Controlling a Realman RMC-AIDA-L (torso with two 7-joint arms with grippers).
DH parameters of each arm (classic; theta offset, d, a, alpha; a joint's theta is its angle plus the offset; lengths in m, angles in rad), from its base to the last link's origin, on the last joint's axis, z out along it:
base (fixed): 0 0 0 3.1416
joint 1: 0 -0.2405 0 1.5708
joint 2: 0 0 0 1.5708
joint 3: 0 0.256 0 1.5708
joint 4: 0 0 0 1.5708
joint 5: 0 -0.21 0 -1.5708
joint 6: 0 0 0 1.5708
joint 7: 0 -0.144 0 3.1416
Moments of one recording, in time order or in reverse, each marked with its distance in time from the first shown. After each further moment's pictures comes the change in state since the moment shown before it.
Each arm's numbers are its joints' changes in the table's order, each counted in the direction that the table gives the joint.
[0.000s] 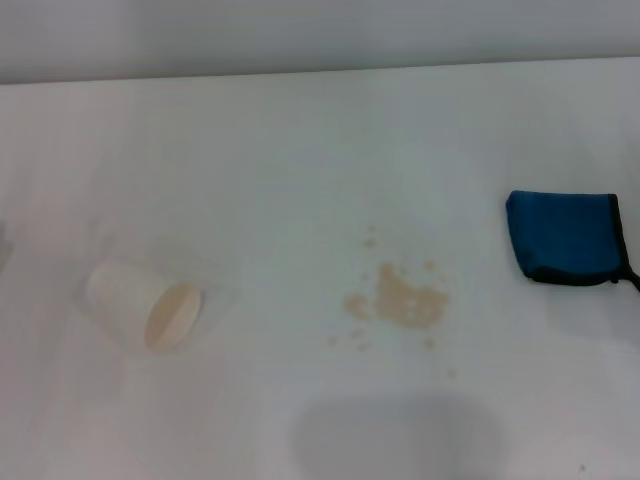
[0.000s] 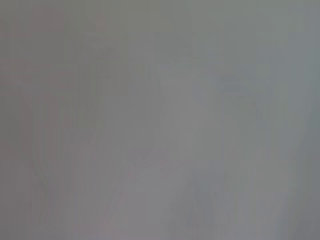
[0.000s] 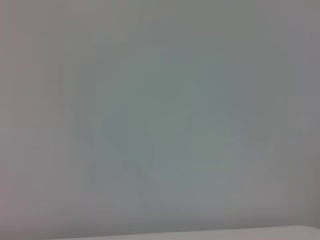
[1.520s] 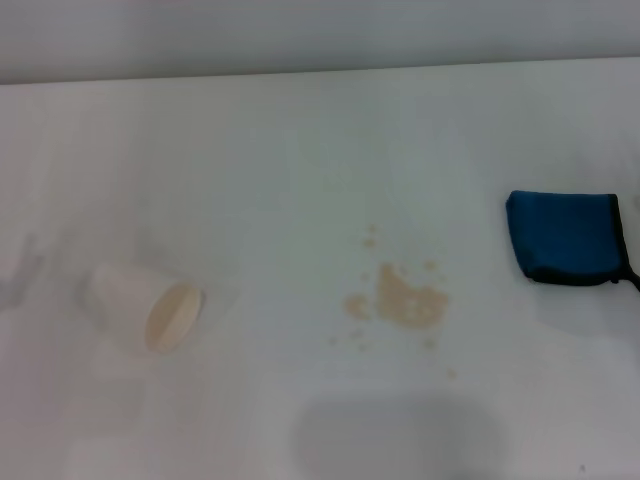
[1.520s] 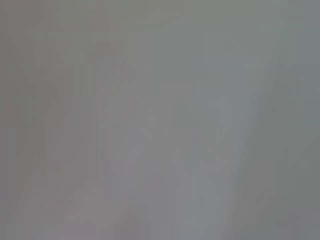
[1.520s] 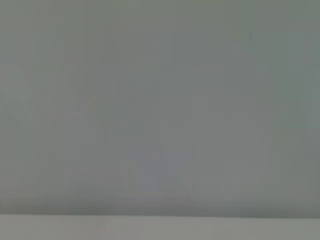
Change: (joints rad) left arm -0.038 0.004 0.021 0.008 -0.086 0.157 0.027; right arm -0.013 0.002 -0.030 -0.005 0.011 0.038 0.043
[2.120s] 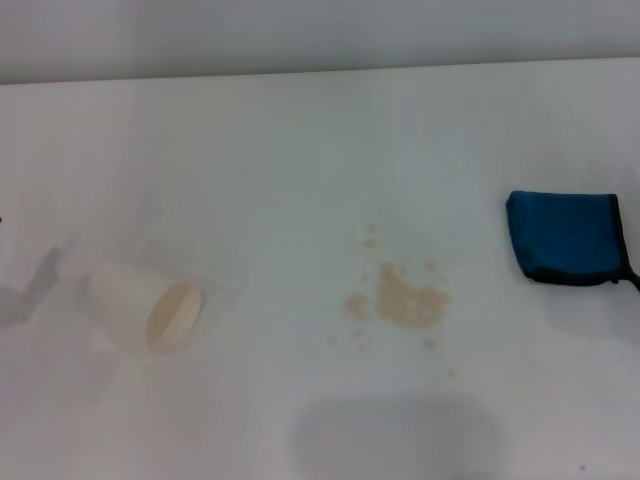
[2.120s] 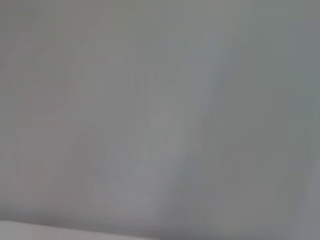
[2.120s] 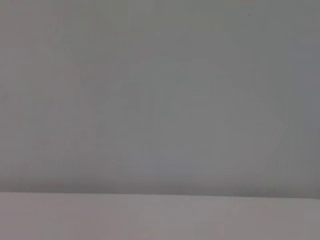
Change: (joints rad) left arm -0.075 0.074 0.005 -0.245 -0.362 -0.176 0.424; right arm 0.008 -0.003 -0.013 0.005 0.000 0.042 -0.003
